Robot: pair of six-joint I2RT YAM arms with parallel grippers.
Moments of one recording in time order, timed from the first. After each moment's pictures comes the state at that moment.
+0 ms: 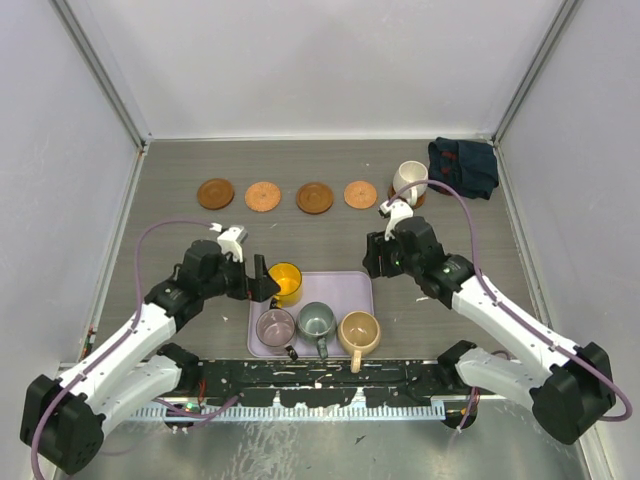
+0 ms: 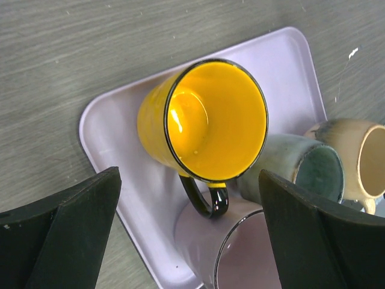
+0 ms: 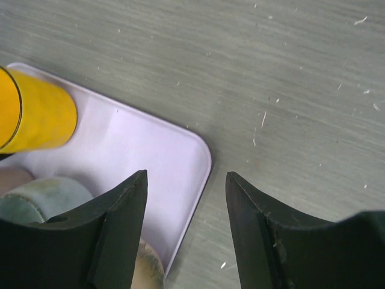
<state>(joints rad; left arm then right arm) -0.47 0.85 0.50 -0.28 0.29 -0.41 0.56 1.03 0.73 -0.35 0.01 0.25</state>
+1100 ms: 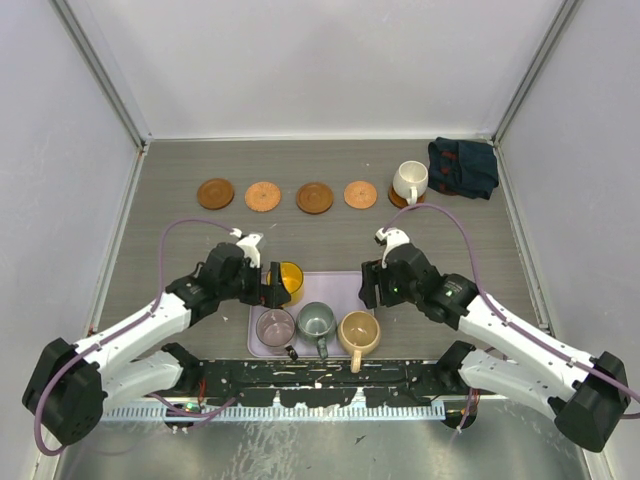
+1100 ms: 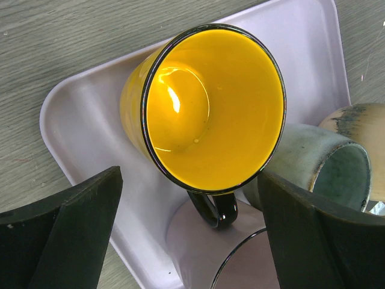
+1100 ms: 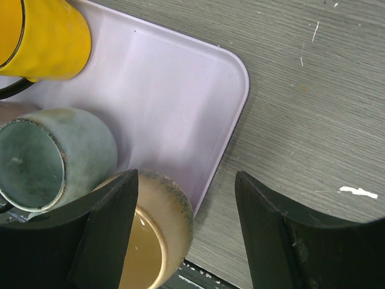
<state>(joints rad) -0.61 1.01 0.50 -0.23 0.21 -0.46 0.77 0.88 0.65 -0.56 0.08 0.44</state>
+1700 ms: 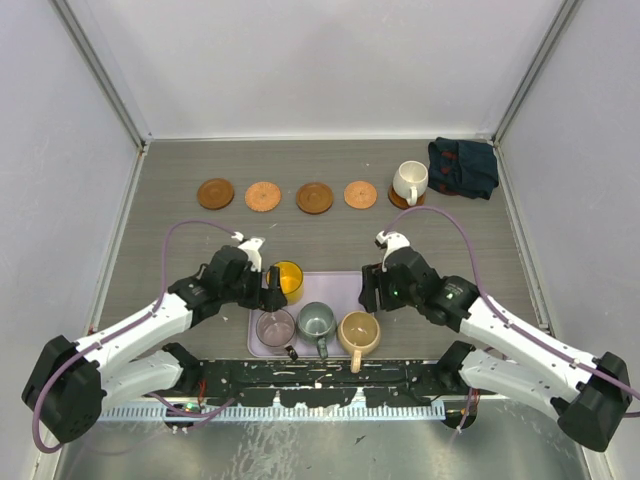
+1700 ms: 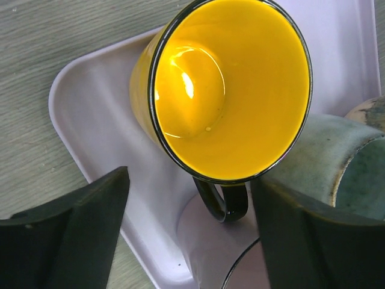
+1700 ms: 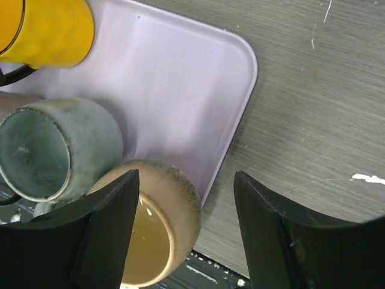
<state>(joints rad) -0.64 1.01 0.50 -0.27 0.15 -0.45 0.79 0.88 0.65 -0.57 0.08 0.48</state>
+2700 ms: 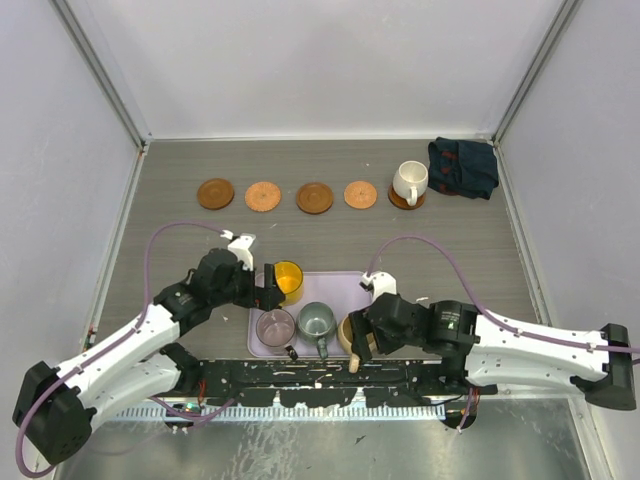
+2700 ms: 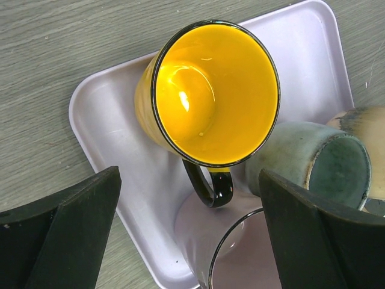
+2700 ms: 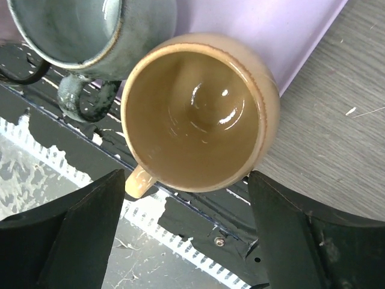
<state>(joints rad) -0.64 0.87 0.49 -0.31 0.11 -0.45 1.26 0.80 0.65 -0.80 0.19 0.79</state>
